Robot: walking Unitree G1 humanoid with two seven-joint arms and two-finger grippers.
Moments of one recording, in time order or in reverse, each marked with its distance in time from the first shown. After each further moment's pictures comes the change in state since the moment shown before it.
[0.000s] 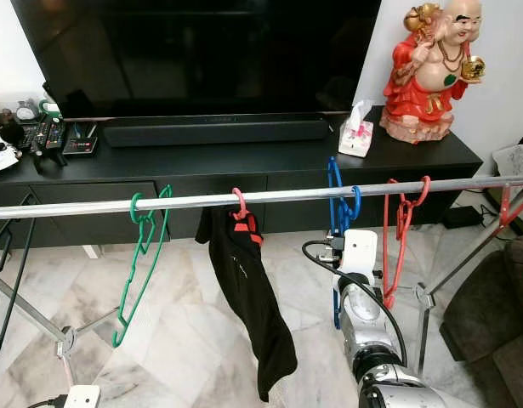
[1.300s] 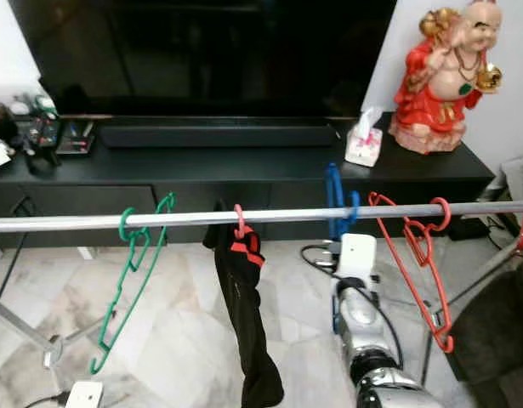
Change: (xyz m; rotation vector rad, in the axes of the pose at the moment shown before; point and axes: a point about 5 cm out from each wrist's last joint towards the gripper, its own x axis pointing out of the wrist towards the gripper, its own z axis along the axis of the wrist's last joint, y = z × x) left arm 0.000 -0.001 0.001 0.010 -0.005 0.001; right arm -0.004 0.010 -0.008 -0.004 0.027 0.026
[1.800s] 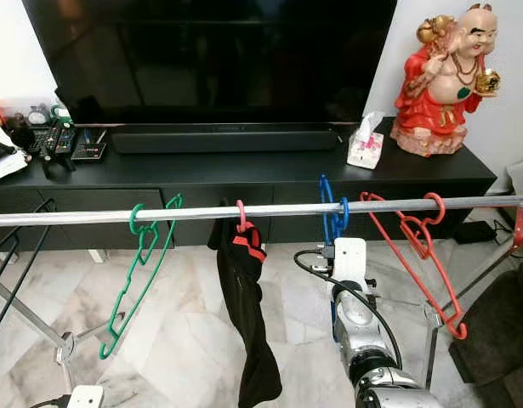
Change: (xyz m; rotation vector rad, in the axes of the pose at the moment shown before) left arm 0.000 -0.003 -0.002 0.003 0.007 -0.009; right arm 0.001 -0.001 -0.007 -0.068 0.083 -0.014
